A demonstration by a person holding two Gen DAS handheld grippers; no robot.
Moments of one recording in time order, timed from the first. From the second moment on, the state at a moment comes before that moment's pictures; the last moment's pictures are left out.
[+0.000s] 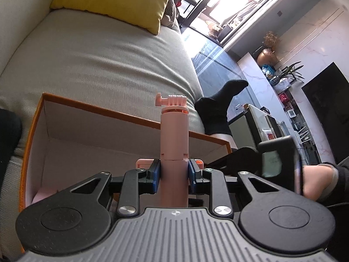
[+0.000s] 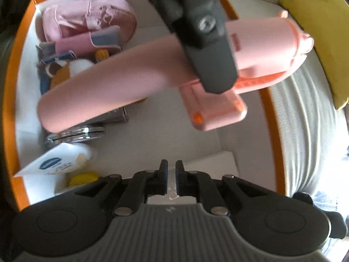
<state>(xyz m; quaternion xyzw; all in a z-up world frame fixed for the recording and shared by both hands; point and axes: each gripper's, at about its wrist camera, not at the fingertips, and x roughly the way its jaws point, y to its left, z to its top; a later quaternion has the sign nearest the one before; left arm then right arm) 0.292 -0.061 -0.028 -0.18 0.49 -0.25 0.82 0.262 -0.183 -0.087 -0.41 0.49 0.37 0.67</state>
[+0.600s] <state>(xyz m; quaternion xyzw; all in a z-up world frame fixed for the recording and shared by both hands) 0.292 -0.067 -0.035 -0.19 0.49 -0.25 0.81 0.262 -0.246 -0.023 -0.14 0.49 0.33 0.79</state>
